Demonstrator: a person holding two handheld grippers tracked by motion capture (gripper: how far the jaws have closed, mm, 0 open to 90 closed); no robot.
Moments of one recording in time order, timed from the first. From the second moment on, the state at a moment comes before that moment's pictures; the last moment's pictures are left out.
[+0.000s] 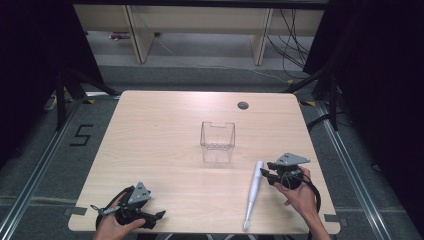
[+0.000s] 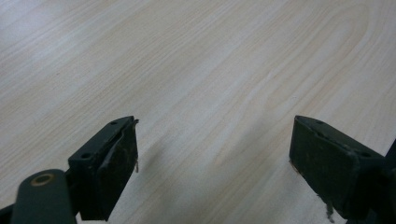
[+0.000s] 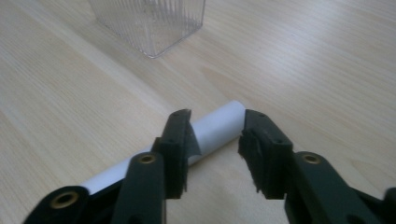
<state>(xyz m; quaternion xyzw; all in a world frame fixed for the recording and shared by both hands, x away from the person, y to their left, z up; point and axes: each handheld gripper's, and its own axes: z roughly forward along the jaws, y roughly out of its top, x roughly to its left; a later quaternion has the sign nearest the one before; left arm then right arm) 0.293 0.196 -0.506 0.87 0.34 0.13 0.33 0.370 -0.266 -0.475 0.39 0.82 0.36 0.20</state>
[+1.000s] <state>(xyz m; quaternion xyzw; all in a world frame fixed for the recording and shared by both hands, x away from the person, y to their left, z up) 0.292 0.196 -0.505 0.87 0.33 0.13 0.34 0.411 -0.230 -0.485 0.37 0.84 0.35 0.18</state>
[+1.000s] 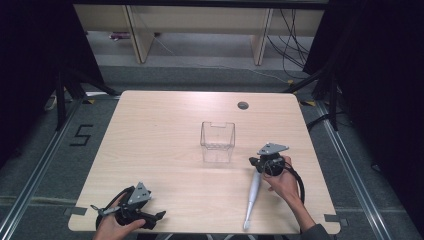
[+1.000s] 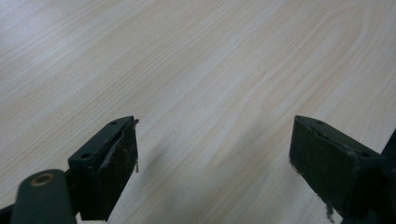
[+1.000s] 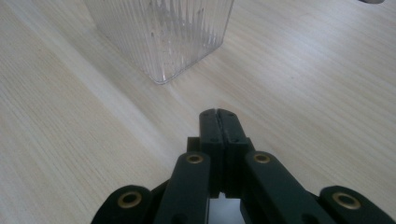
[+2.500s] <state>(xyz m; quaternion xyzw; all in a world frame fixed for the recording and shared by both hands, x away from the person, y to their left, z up) 0.291 0.196 -0.504 0.87 0.33 0.13 0.35 0.406 -0.260 -0.492 0.39 0.85 0.31 0.16</state>
